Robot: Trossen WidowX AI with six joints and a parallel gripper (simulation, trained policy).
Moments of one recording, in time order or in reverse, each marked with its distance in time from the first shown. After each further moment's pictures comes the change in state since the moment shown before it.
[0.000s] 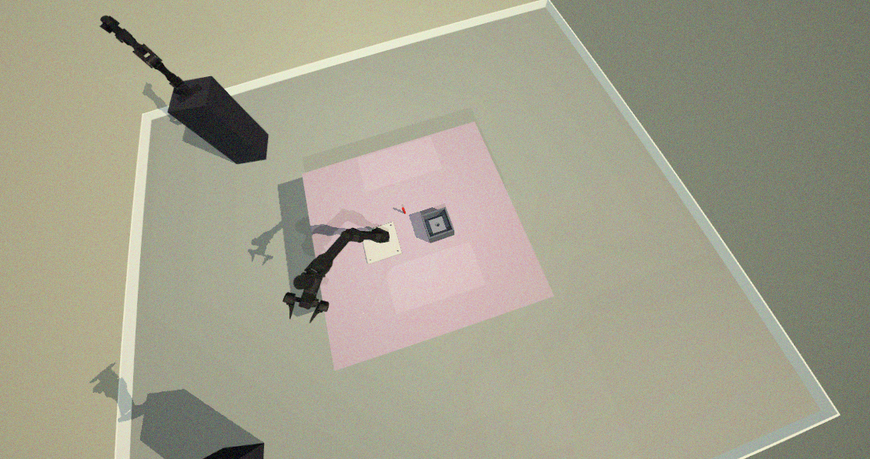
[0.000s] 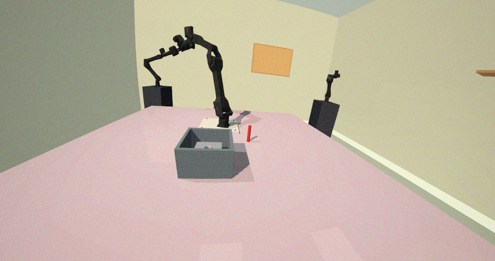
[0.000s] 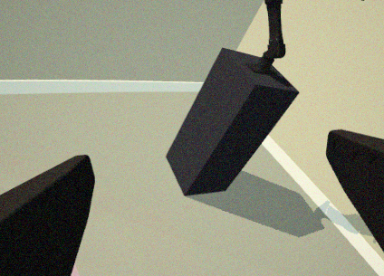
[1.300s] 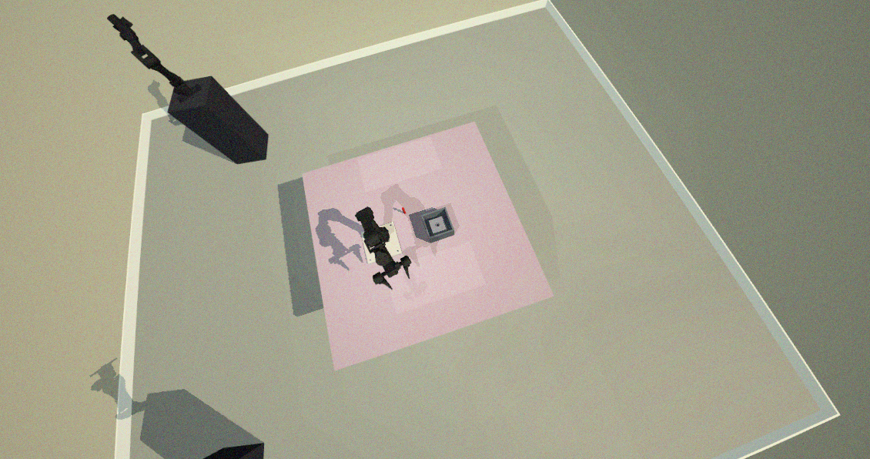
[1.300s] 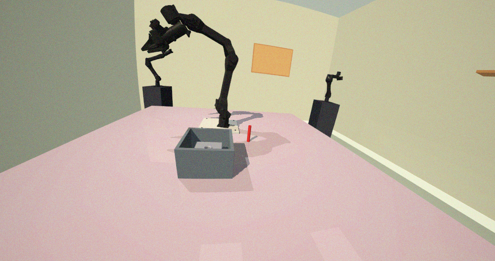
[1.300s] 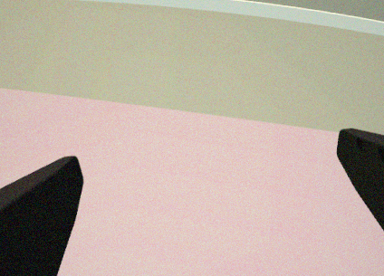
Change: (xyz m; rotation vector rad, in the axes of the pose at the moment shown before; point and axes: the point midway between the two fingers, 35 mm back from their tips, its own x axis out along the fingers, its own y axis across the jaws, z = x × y) arm -0.260 0.334 0.040 0.066 0.122 0.889
